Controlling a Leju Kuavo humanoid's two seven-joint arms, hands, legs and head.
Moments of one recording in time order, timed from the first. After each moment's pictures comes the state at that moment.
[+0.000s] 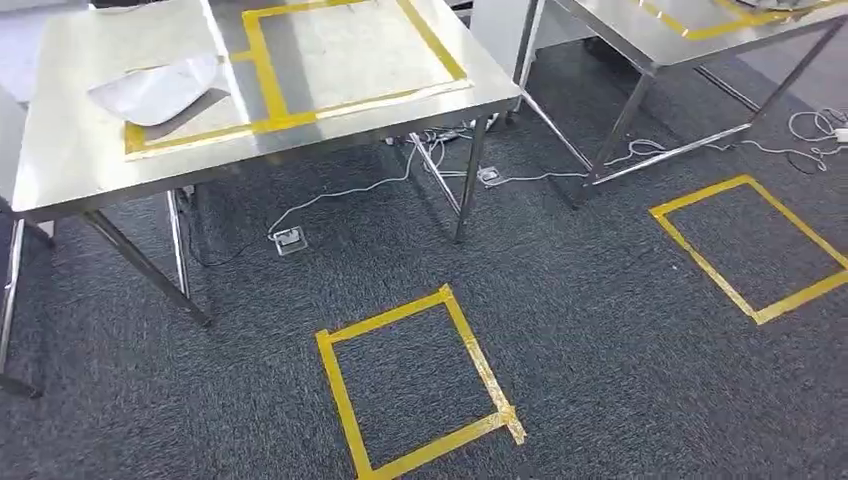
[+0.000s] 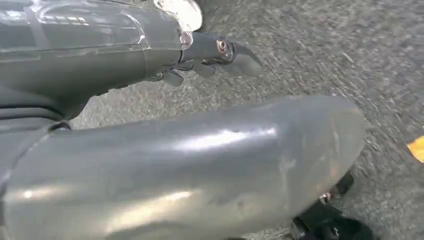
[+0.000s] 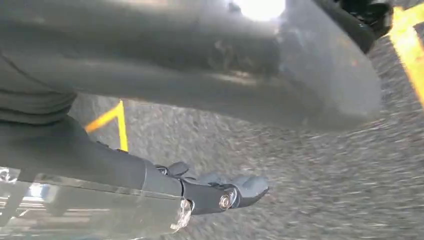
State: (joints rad) left arm -0.17 -0.04 1.17 -0.09 -1.57 -0.06 -0.14; right arm -0.12 -0.02 0.99 -0.21 -0.87 -0.26 0.02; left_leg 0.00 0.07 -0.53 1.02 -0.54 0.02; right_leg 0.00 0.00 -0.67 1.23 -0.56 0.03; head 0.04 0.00
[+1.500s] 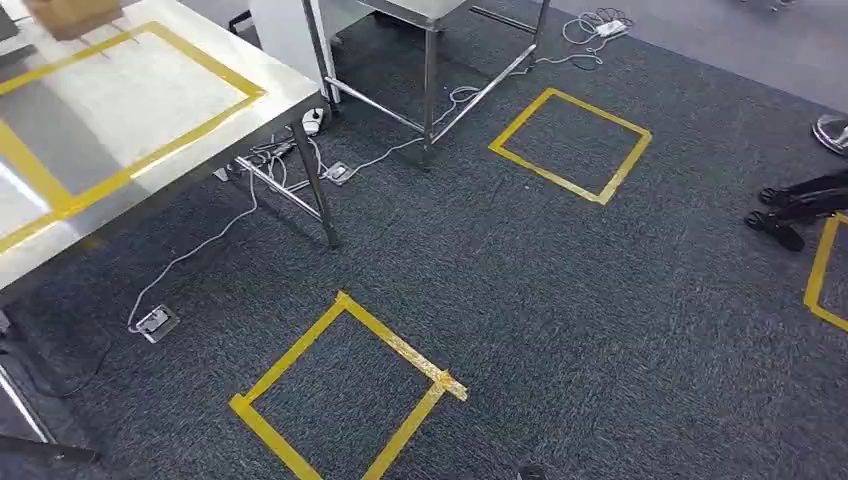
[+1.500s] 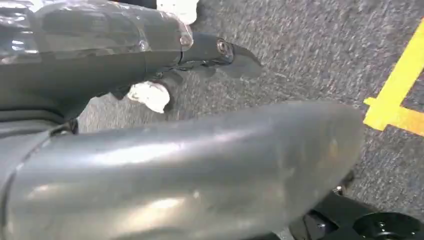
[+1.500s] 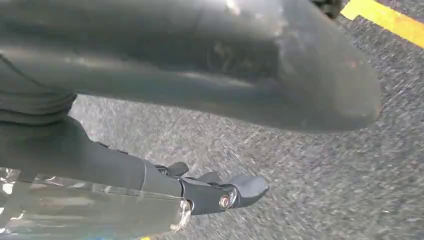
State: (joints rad) left arm -0.17 -0.05 1.16 -0.09 -1.57 -0.06 -0.13; right arm -0.12 -0.02 0.99 -0.21 -0.88 -0.26 0.02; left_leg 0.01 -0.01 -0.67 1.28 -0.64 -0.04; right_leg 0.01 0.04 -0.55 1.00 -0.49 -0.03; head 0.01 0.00
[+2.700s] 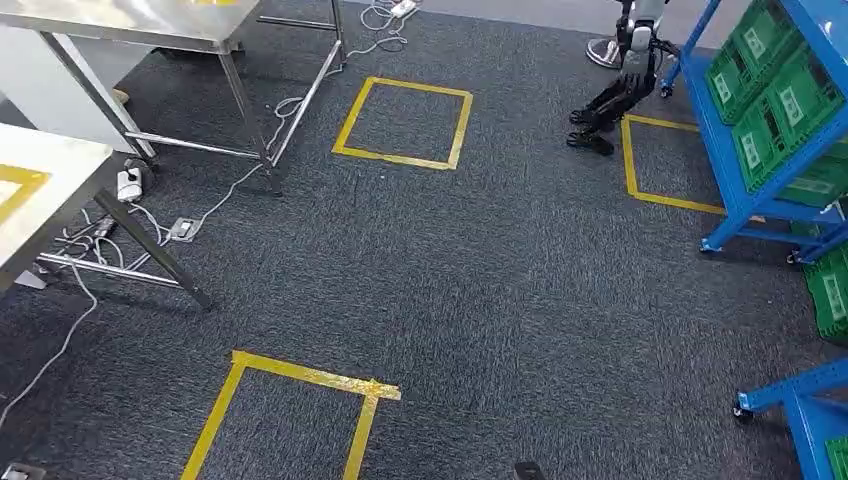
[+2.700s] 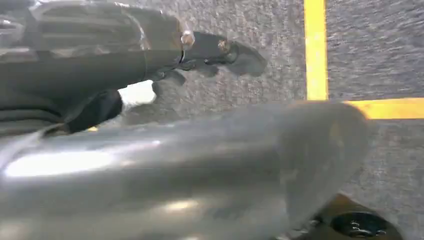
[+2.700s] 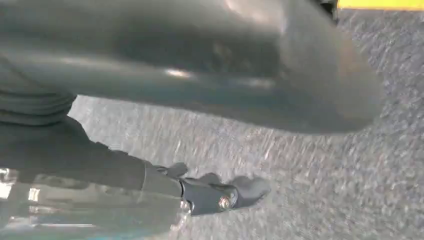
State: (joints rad) left arm -0.16 -0.05 1.16 -0.09 -1.57 -0.06 -0.13; right arm -0.13 -0.02 0.99 -0.21 -0.88 -0.26 0.02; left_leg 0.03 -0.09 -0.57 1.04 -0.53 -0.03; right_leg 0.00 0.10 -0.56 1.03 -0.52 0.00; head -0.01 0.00
